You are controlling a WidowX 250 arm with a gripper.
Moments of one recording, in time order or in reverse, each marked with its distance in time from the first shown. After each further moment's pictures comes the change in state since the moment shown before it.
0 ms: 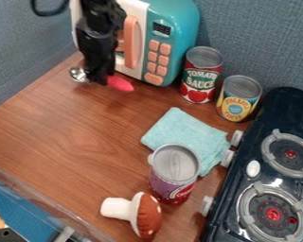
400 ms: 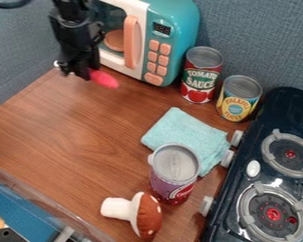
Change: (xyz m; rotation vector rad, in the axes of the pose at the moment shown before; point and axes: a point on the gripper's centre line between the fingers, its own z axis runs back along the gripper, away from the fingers) arm 0.020 0.026 0.040 -0.060 0.062 -0.063
